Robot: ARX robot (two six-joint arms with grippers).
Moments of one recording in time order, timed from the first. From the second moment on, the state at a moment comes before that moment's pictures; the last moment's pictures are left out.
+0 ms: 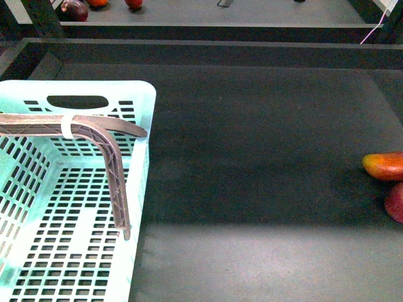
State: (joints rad) left arm -0.05 1.15 0.38 0.13 0.16 -1.31; right arm 0.00 0.01 0.02 0.00 0.00 0.00
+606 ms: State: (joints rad) left arm 0.00 1.45 0.52 0.15 0.12 -1.32; right arm 0.00 0.01 0.02 0.00 0.00 0.00
